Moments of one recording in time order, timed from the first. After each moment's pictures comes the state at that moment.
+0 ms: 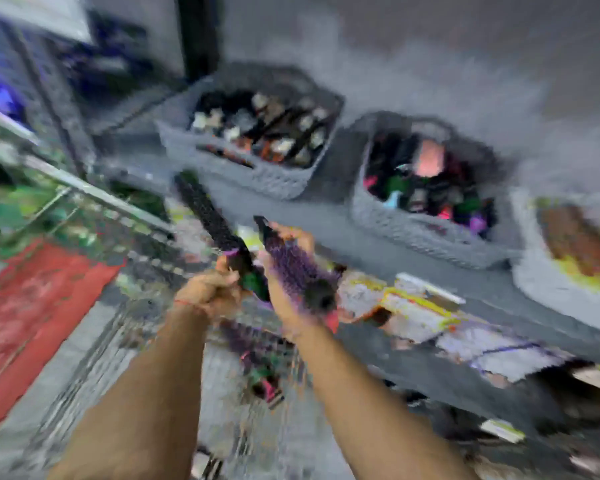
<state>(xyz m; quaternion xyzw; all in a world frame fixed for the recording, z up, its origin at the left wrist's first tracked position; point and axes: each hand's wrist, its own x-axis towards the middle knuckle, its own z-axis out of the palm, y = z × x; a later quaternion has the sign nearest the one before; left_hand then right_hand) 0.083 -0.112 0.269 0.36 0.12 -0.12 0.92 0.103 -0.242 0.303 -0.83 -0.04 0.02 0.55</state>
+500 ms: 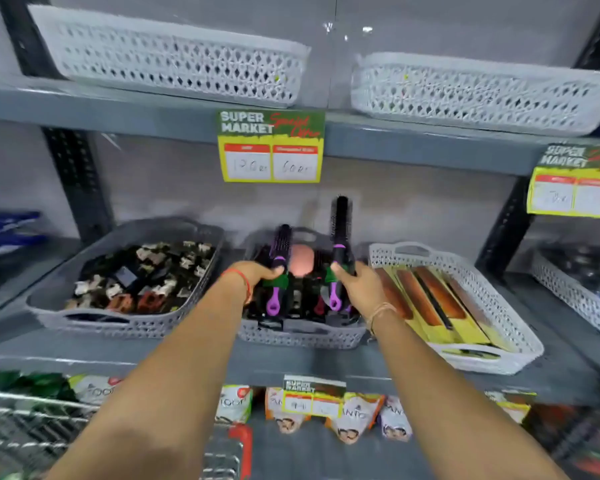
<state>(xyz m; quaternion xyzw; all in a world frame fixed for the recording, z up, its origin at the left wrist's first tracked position) 0.246 -0.301 0.445 0.73 0.09 -0.18 0.65 0.213 -0.491 0.429 -0.85 0.08 -0.15 0.50</state>
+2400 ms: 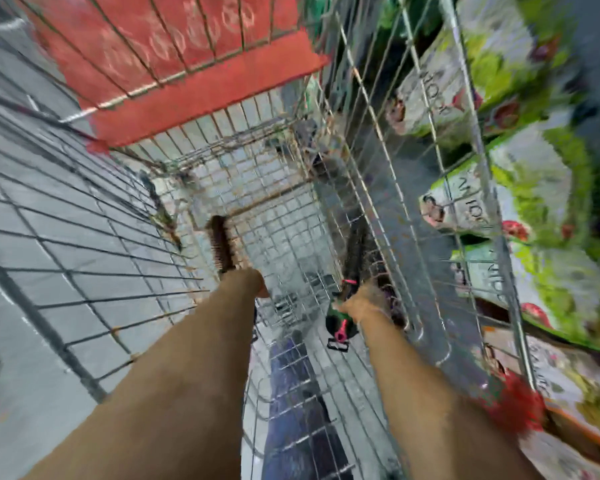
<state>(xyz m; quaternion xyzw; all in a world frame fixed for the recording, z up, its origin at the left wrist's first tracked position) -0.009 -0.097 0.024 0.37 0.72 -0.25 0.54 0.136 -0.213 0.013 -0.85 -0.08 0.52 -0.01</state>
